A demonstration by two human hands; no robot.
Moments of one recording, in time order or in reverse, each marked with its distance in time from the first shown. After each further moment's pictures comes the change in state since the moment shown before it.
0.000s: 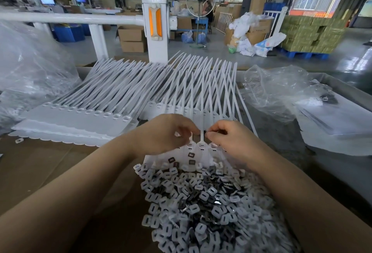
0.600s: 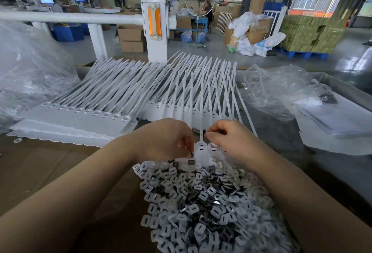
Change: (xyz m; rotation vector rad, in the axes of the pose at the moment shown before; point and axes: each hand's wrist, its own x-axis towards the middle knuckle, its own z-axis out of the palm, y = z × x) left_hand -0.004 0.009 0.001 0.225 -0.104 0.000; right_hand -0.001 0.000 0.000 0.002 -0.001 -0.027
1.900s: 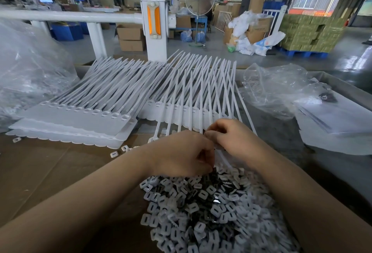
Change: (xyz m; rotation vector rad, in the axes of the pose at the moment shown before) left_hand 0.000 0.036 0.017 -0.076 -0.075 0.098; right_hand 0.004 0.001 0.000 0.027 -0.001 0.023
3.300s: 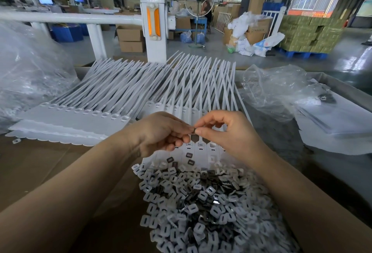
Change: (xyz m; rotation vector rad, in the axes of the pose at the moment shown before) left_hand -0.002 -0.027 -0.026 -1.049 0.144 -0.503; right_hand -0.012 -0.012 -0.003 0.152 0.086 -0.399
